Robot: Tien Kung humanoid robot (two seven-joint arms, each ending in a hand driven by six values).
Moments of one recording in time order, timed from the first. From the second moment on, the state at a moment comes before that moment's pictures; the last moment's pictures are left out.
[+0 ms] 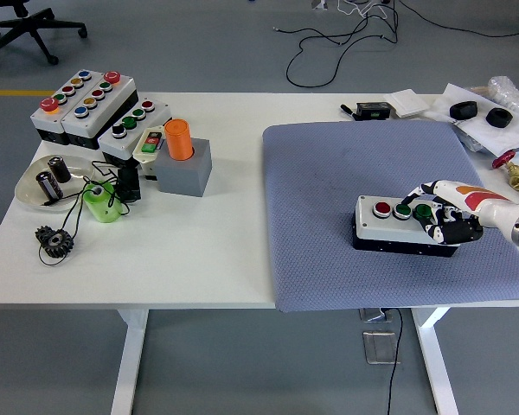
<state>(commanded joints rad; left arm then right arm) -0.09 0.09 -0.28 -0.19 0.12 0.29 0.01 0.53 -0.73 0.83 1.54 -1.55 0.18 -0.23</state>
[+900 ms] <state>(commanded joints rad) -0.10 0.09 -0.28 -0.19 0.12 0.29 0.01 0.53 -0.72 0.79 1.50 -1.55 0.19 -0.24</state>
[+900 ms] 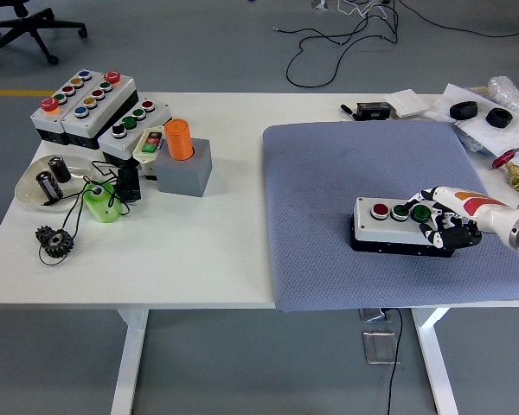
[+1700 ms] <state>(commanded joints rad) -0.08 0.09 -0.27 -0.19 0.11 0.29 0.01 0.43 -0.70 1.11 1.56 -1.28 -0.06 -0.14</state>
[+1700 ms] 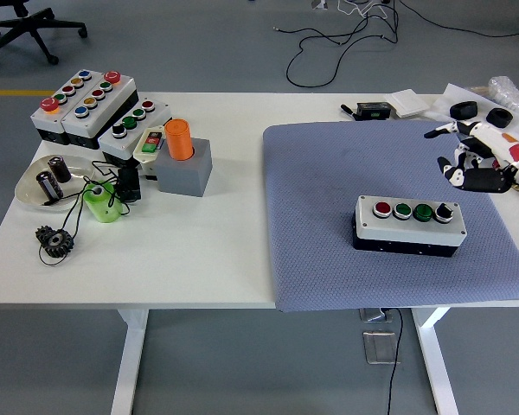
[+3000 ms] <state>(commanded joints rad) -0.07 0.08 -0.27 -0.19 0.11 0.29 0.01 0.40 -0.64 1.28 1.14 -0.03 -0.12 0.07</state>
